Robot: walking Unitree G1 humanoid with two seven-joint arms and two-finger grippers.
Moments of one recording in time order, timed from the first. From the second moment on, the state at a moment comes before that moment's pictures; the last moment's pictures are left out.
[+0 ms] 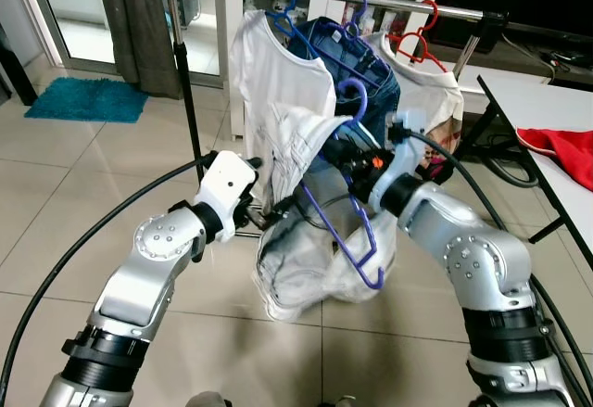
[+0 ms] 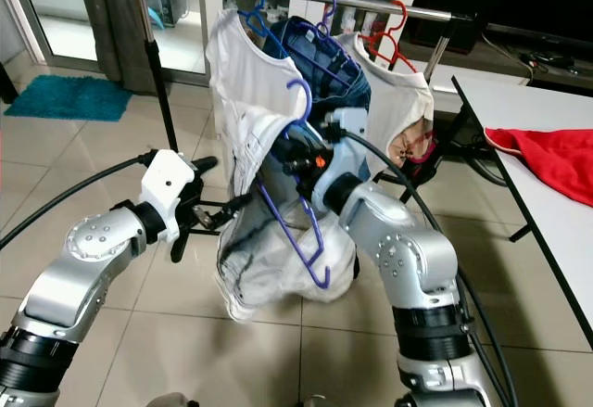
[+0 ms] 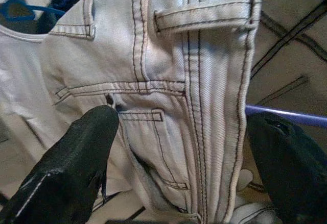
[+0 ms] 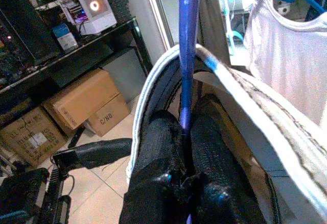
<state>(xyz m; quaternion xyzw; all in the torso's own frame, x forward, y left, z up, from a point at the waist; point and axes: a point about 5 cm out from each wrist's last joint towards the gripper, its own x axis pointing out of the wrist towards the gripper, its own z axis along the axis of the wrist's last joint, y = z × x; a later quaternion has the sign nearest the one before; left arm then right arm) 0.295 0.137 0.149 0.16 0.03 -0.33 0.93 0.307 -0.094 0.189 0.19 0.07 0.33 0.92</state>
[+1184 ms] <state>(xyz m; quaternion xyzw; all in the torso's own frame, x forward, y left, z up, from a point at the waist) 0.315 0.141 0.174 0.12 -0.06 -0.24 0.96 0.310 -0.081 0.201 0.22 0.06 0.33 0.92</state>
